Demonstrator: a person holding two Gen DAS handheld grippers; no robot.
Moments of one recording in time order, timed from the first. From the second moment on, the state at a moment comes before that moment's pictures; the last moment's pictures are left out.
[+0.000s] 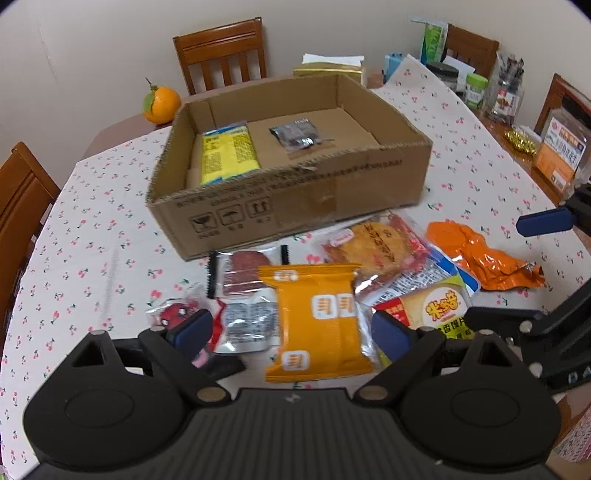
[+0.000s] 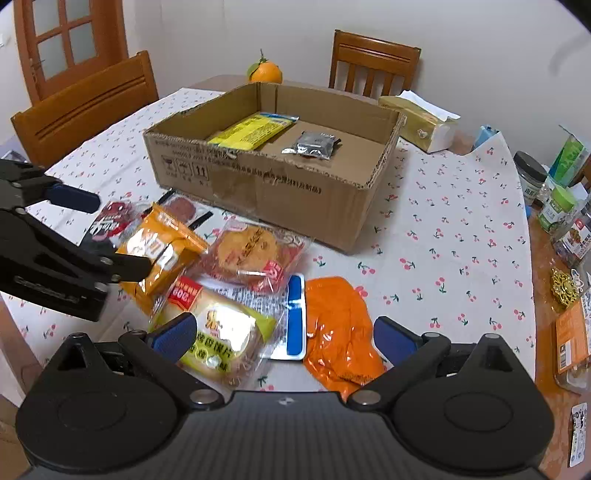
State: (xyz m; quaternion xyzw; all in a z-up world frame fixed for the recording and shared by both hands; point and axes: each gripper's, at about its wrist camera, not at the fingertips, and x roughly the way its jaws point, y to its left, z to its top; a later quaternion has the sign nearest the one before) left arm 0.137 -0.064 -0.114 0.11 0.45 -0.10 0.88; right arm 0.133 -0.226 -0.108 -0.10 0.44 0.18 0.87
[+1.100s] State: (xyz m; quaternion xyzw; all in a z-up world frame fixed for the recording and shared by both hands) left arm 0.136 -0.087 -0.131 0.13 0.43 -0.08 0.89; right arm 0.137 -0.227 -0.112 -0.13 0.44 0.26 0.85
